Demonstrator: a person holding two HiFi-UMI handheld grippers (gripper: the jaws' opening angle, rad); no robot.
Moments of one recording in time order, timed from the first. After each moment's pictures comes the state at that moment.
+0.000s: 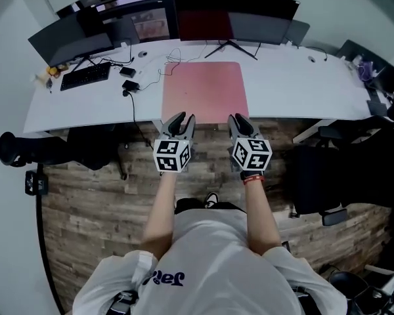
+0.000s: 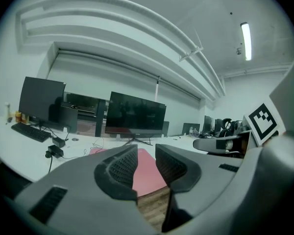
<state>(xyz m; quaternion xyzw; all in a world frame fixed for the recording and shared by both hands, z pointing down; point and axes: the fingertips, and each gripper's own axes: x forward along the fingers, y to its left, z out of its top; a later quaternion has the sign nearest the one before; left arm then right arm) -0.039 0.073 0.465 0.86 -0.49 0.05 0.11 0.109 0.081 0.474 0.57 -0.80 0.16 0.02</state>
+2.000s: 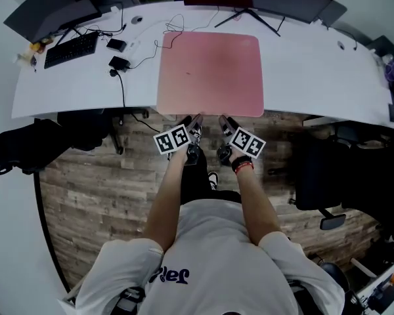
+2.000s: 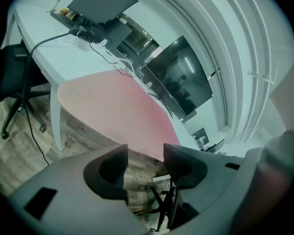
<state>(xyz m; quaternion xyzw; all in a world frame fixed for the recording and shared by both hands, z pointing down) -0.042 -0.036 0.734 0.73 -0.47 0.01 0.49 0.087 -0.031 0.745 0.52 -0.69 0.50 -0.04</state>
